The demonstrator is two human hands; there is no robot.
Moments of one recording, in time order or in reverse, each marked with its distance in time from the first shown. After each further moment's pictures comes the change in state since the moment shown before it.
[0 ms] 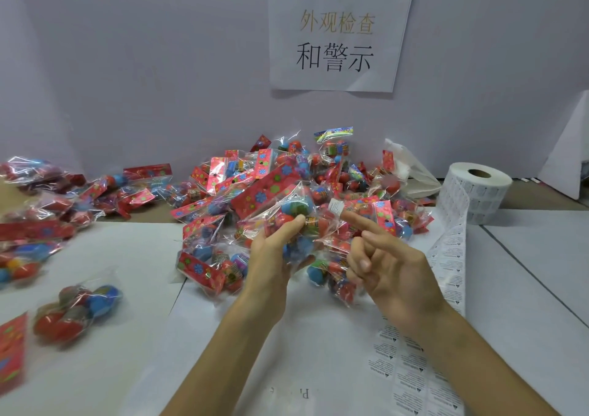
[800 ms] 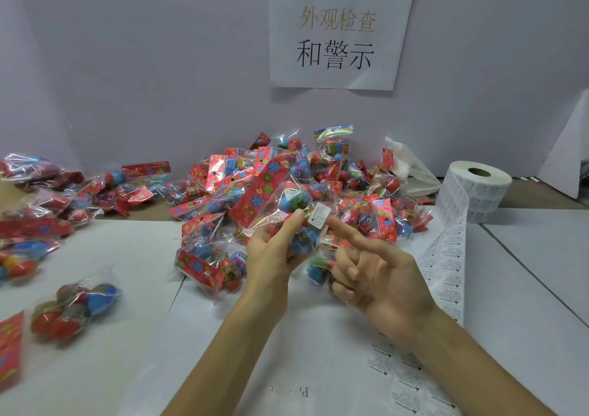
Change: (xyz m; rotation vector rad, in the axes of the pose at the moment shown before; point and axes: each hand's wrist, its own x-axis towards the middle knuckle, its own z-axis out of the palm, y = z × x) left_hand 0.003 -0.004 0.002 -0.059 0.105 0.041; right_hand 0.001 0.015 -0.002 0.157 -0.160 0.170
